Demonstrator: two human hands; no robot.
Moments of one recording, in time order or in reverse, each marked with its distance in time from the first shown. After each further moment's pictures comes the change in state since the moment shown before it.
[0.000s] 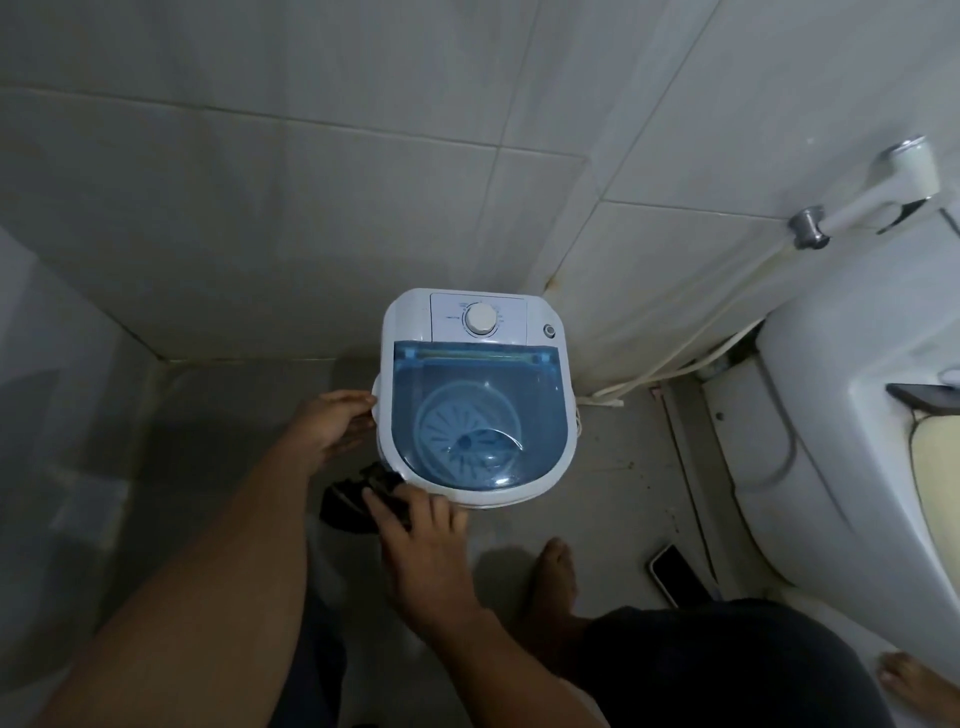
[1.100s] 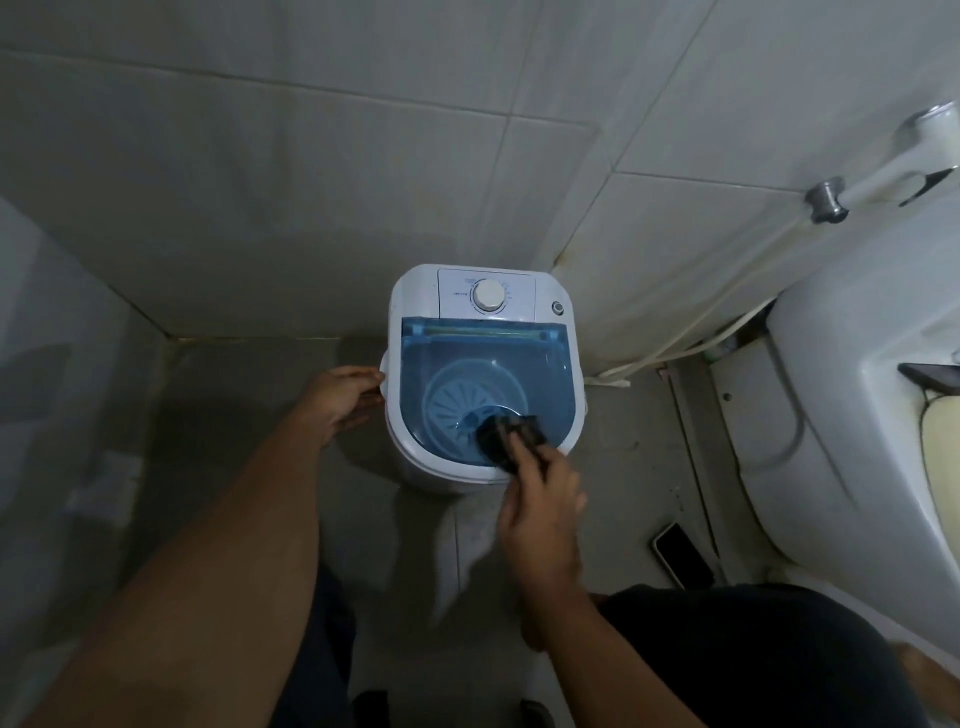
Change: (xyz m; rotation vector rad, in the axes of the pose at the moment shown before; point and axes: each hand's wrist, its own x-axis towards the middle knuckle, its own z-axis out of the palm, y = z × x) left_hand -0.007 0.004 -0.001 0.052 -0.005 0.004; right_hand -0.024 0.077 -0.034 0.055 0.237 0.444
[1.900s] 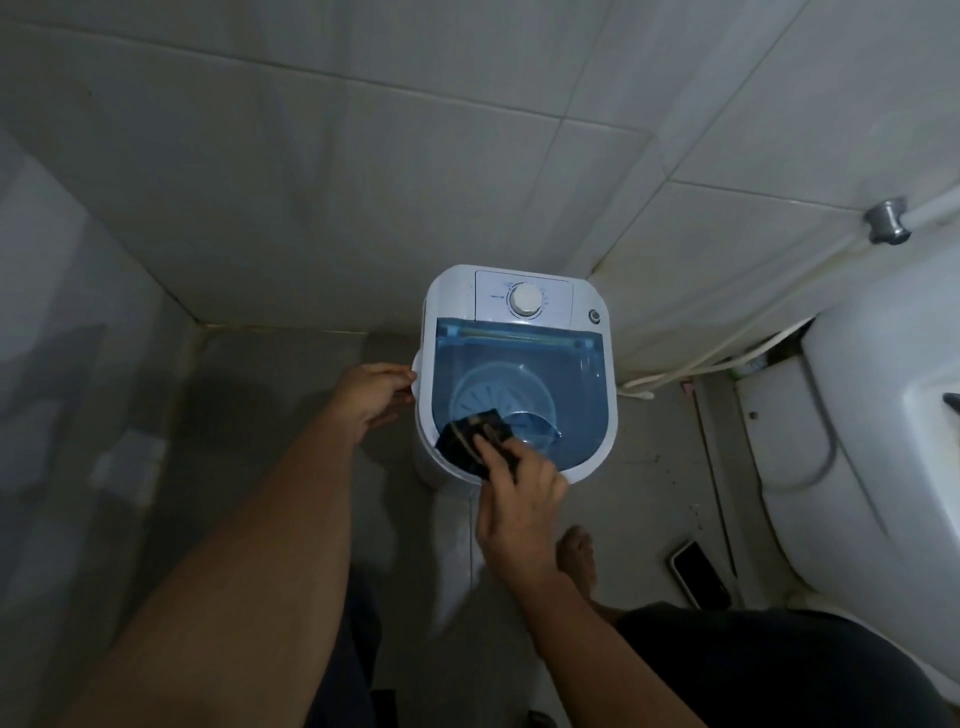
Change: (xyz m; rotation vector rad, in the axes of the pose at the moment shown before) left_hand 0.003 -0.001 -0.002 -0.008 -0.012 0.013; right_hand 0.008 -0.036 0.026 0.019 -0.041 -0.275
